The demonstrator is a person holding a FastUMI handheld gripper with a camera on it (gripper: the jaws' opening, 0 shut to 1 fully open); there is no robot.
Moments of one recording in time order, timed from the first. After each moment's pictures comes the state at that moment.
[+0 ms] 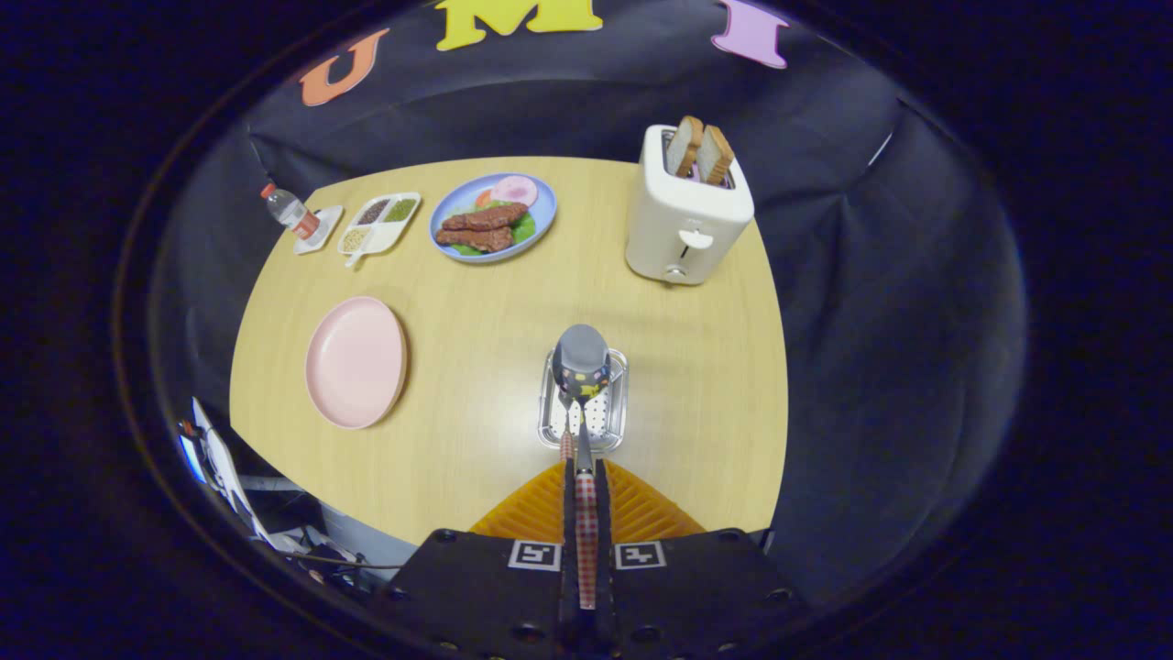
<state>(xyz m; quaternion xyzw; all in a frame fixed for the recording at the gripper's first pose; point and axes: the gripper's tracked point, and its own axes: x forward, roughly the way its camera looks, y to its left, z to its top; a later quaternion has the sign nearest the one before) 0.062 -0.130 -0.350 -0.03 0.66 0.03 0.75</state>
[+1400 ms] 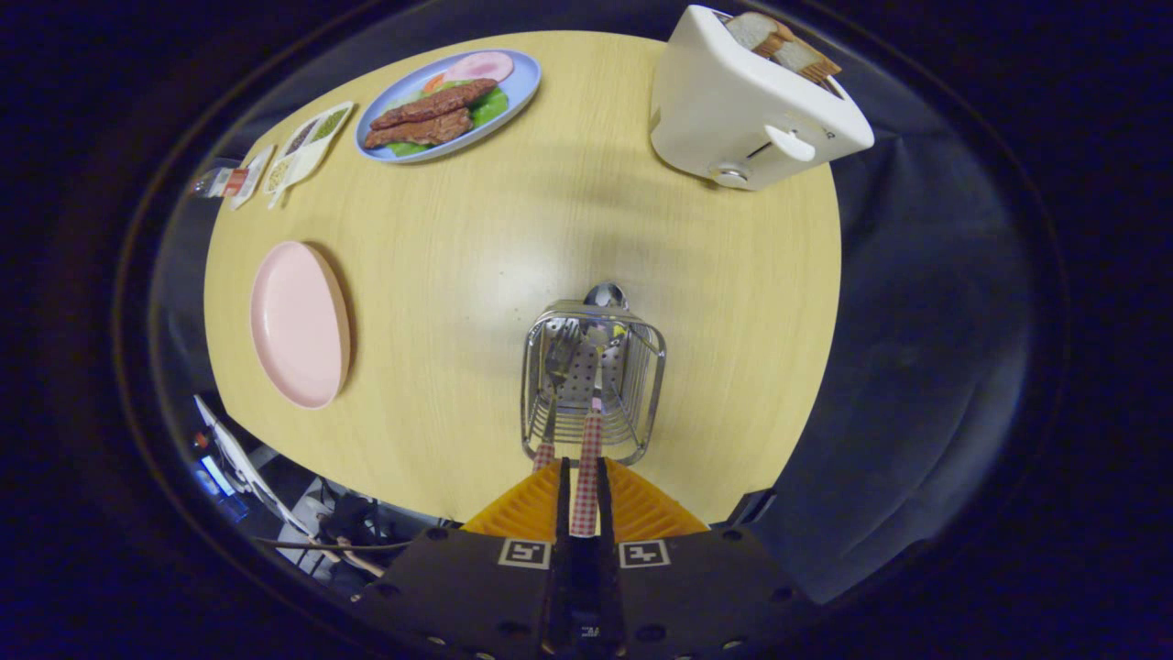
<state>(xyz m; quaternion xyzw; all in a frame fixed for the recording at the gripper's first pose) 0.082 -0.114 -0.404 -0.06 0.81 0.01 0.58</state>
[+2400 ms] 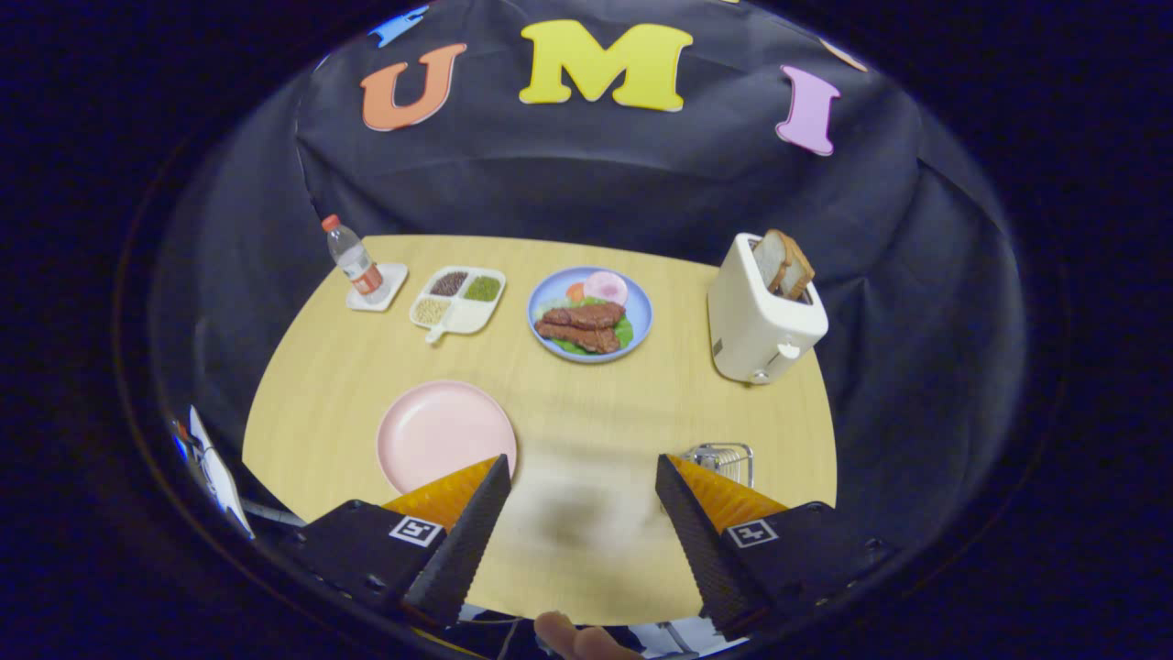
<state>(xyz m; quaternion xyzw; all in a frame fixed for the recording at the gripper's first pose) 0.108 0.038 -0.294 -0.03 0.50 0.06 0.87</state>
